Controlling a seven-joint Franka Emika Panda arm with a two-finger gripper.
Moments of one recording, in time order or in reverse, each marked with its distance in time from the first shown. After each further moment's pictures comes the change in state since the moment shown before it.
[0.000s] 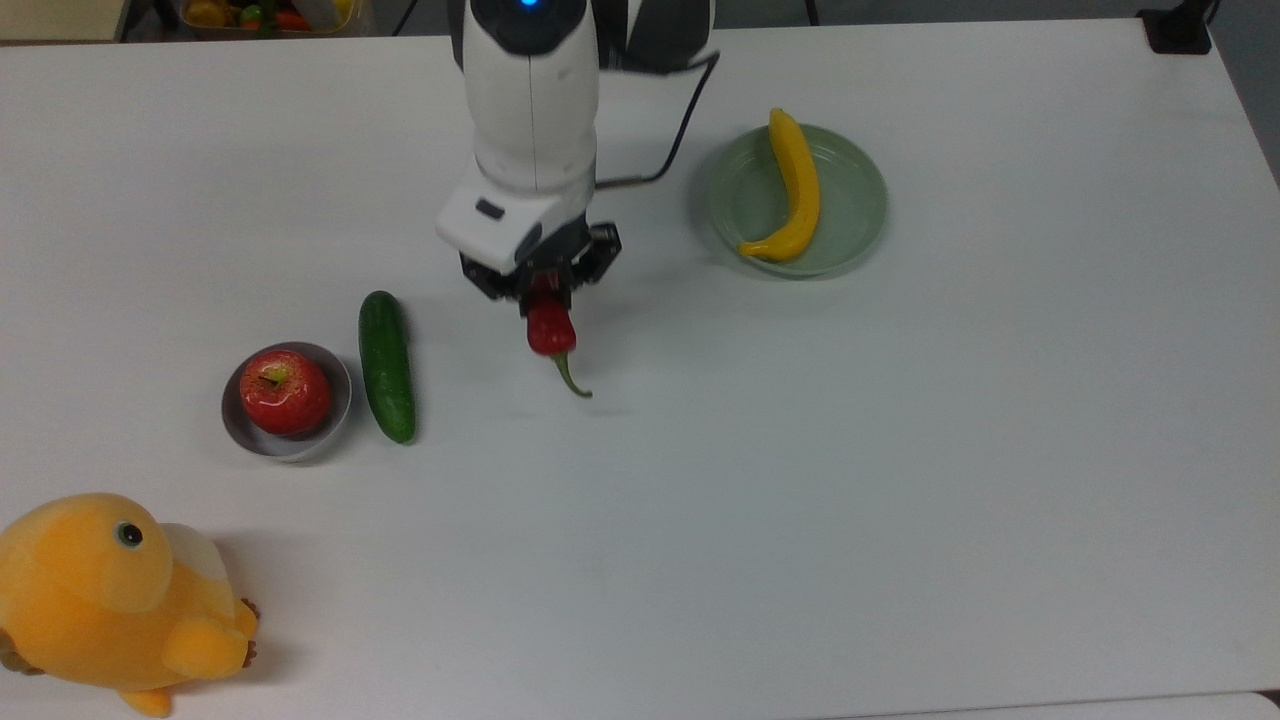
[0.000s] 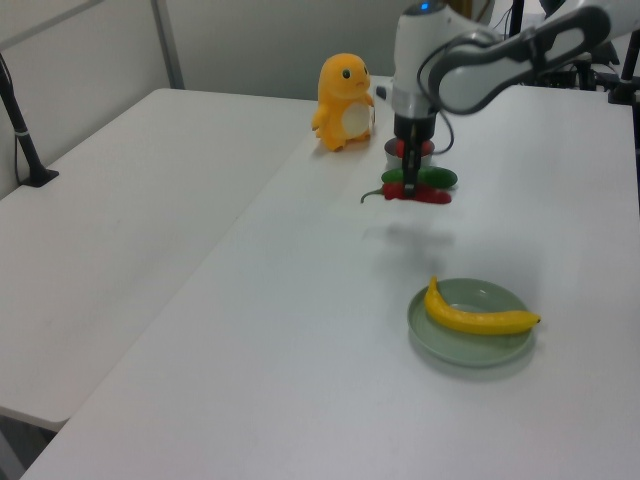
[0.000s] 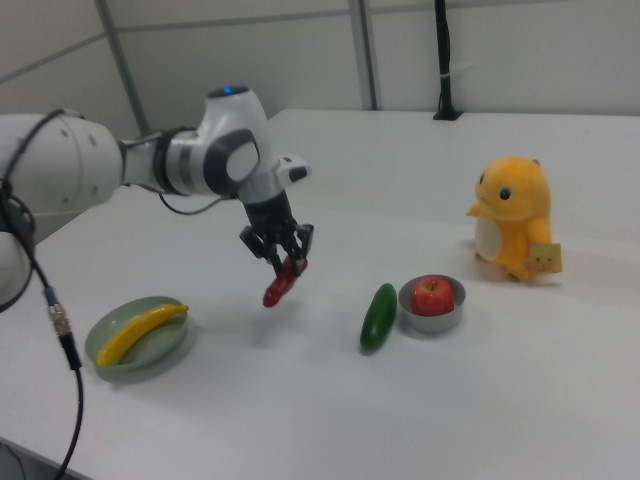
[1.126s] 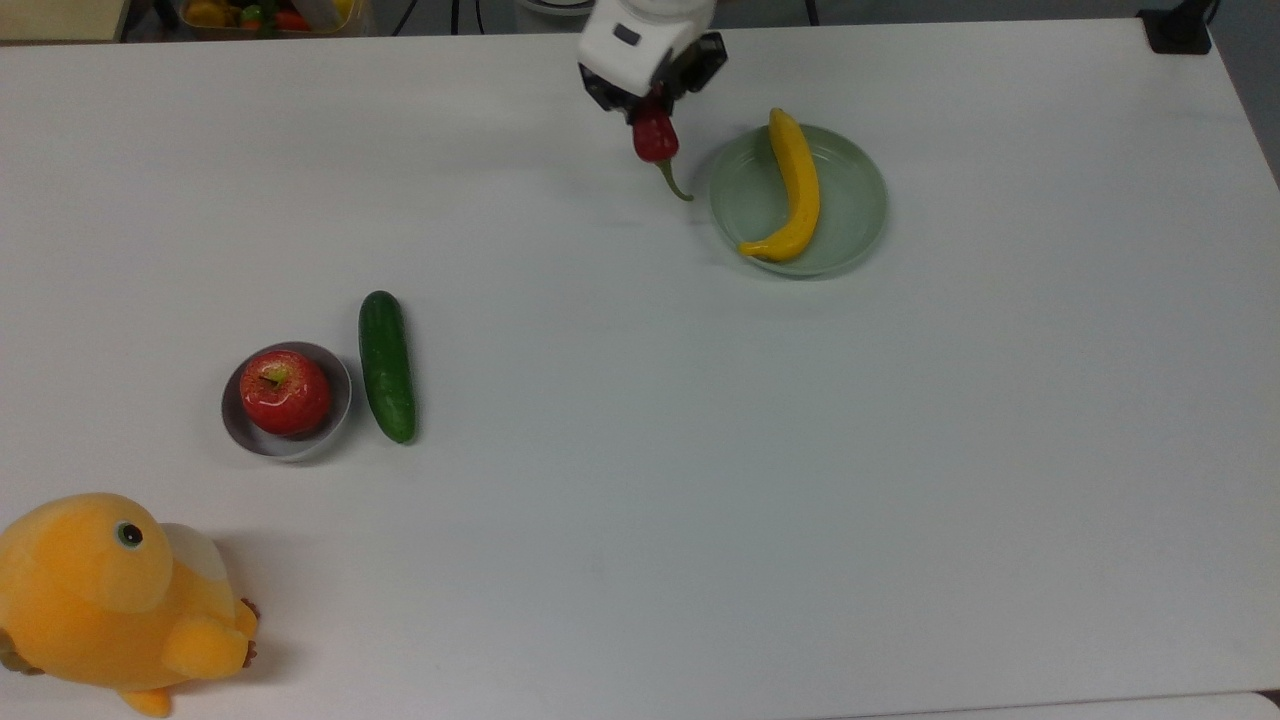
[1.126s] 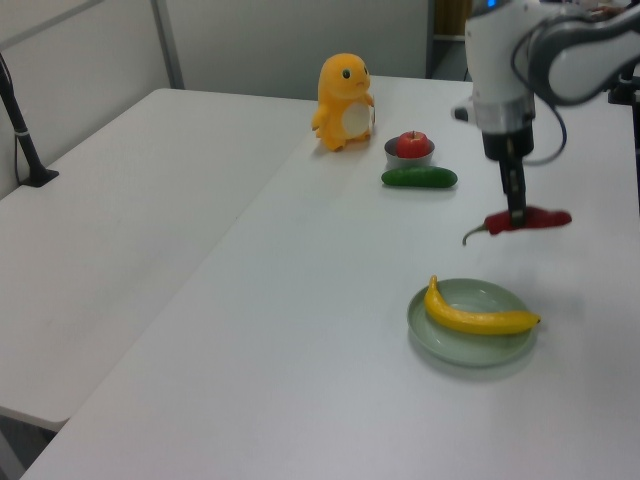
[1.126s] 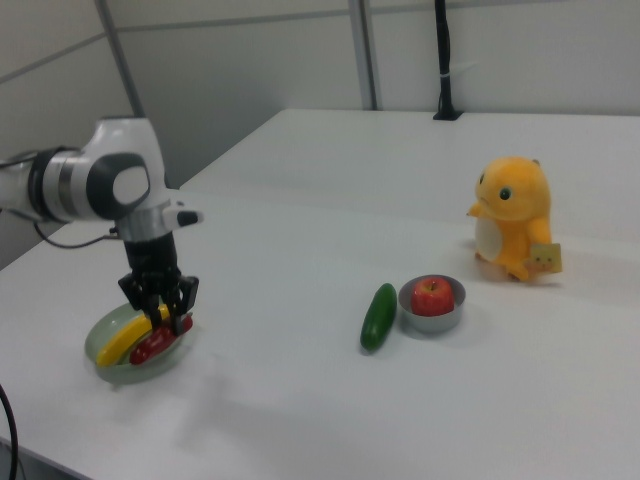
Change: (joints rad) arm 0.033 -0.399 0.177 -0.467 0.040 -0.188 0.165
